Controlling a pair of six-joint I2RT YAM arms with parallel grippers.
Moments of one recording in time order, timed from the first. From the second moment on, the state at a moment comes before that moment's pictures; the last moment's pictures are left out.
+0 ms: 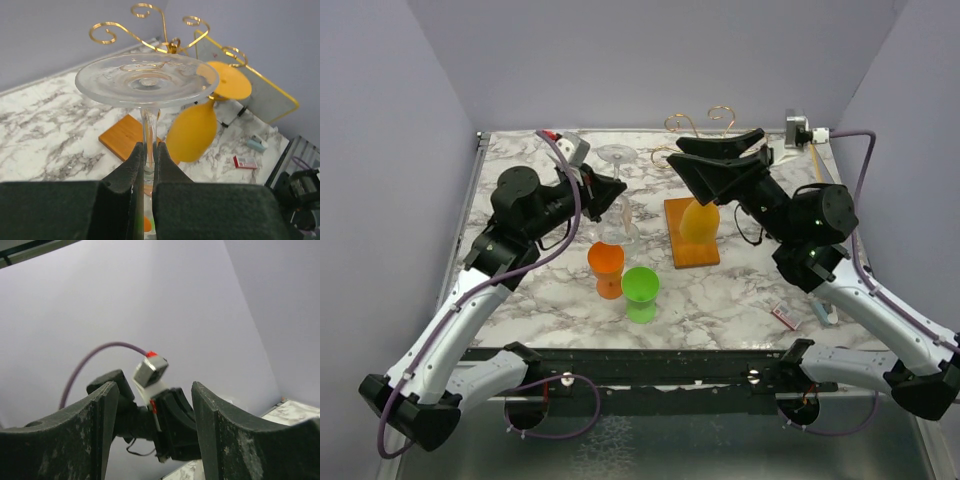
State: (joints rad) left arm -0.51 0.99 1.20 -0.20 0.30 -0.24; right arm 0.81 1.11 1.19 0.52 -0.18 0.60
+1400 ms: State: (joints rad) left arm -0.54 1.43 1.10 0.40 0.69 -0.17; right arm 0.81 0.87 1.11 0.35 -0.01 0.50
